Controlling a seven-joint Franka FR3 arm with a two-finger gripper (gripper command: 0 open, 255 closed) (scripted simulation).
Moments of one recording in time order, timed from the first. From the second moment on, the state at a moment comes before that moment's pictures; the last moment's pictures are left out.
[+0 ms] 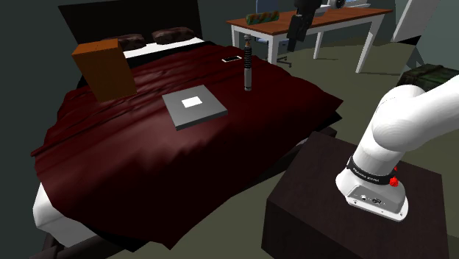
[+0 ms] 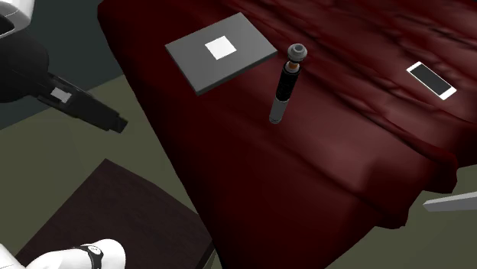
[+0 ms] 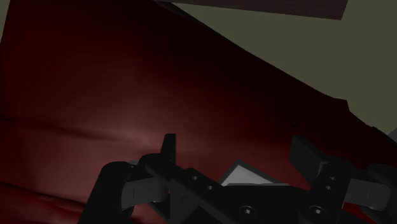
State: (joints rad) arm -0.02 -0.81 -0.01 -2.32 -0.09 1.68 -0.10
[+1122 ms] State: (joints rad) arm 0.05 -0.36 -0.37 -2.11 0.03 2.00 -0.54
